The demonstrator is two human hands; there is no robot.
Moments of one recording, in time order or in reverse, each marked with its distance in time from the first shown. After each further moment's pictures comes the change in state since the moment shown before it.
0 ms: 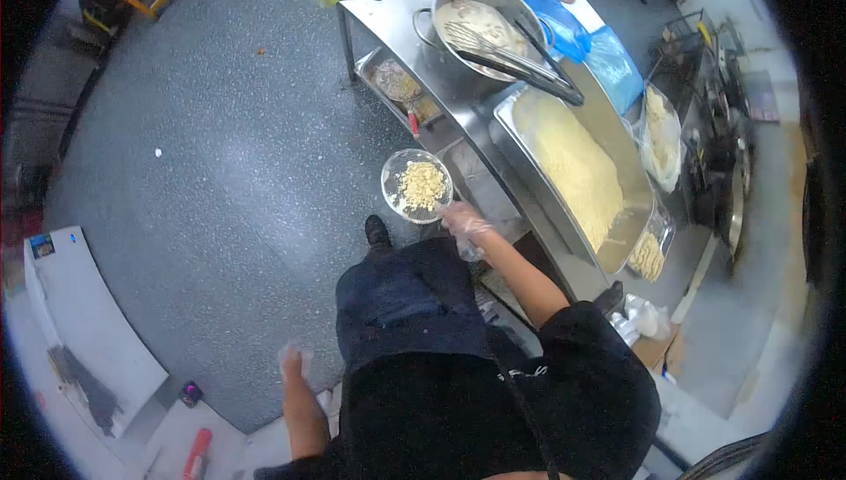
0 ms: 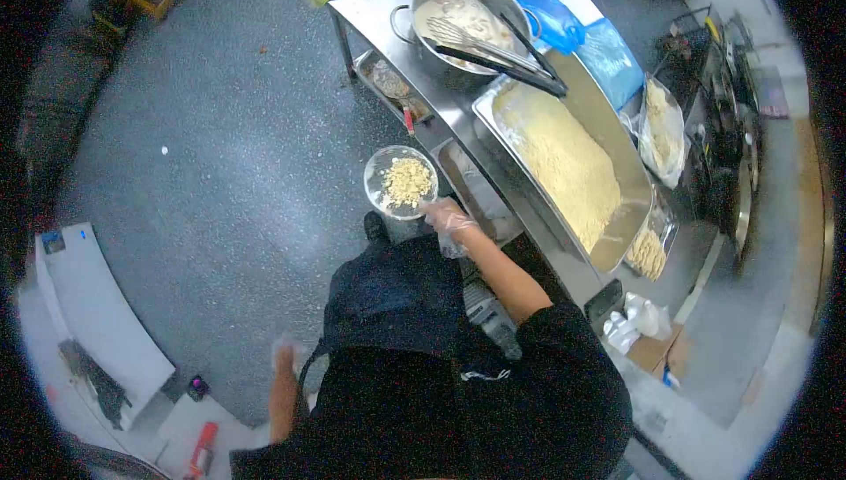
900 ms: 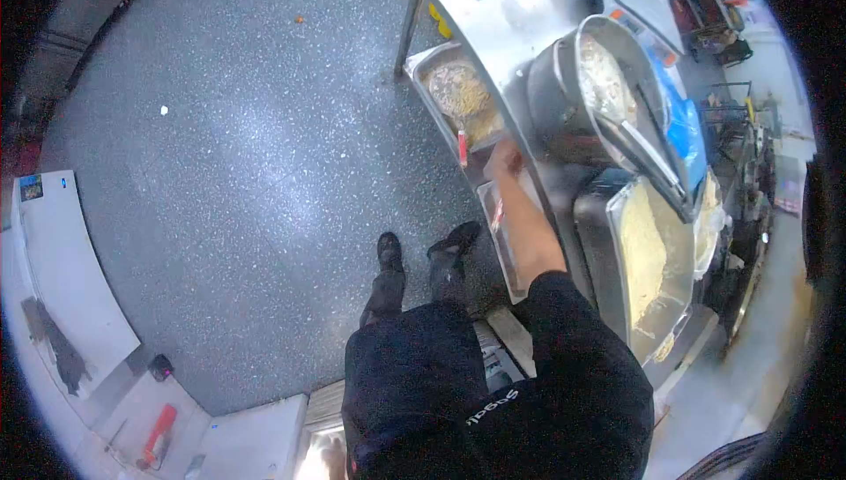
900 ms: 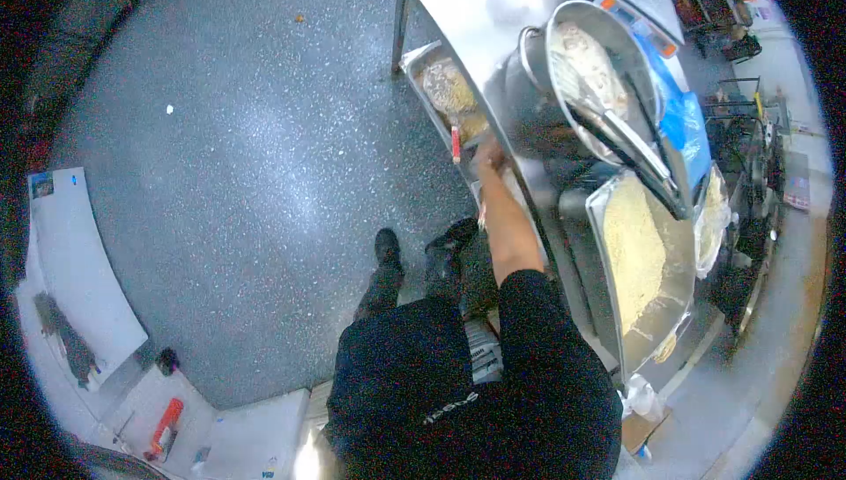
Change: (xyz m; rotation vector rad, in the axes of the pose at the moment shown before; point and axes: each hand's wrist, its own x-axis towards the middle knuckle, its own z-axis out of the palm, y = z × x) left_hand -0.133 -0.098 0.038 0.633 -0.089 -0.296; right_hand 0.337 -0.050 -0.048 -0.772 1.086 -0.297
